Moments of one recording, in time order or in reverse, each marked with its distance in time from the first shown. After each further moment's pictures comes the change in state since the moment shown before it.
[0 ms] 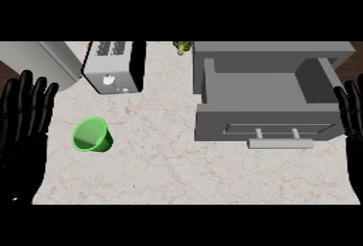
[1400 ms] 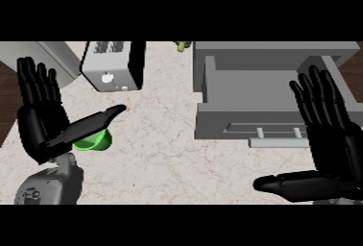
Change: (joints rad) left arm -0.194 -0.086 0.076 0.353 -0.058 0.471 -0.023; right arm -0.095 0.079 0.061 0.089 -0.119 0.070 0.082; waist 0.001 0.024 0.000
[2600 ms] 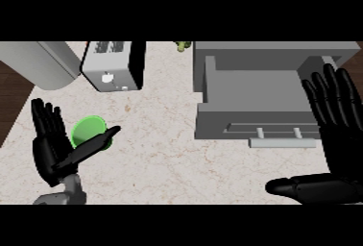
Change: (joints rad) left arm 0.184 -0.012 0.019 0.157 0.115 0.055 -0.174; right arm -0.001 -0.018 -0.051 -0.037 -0.031 0.030 0.039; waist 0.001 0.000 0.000
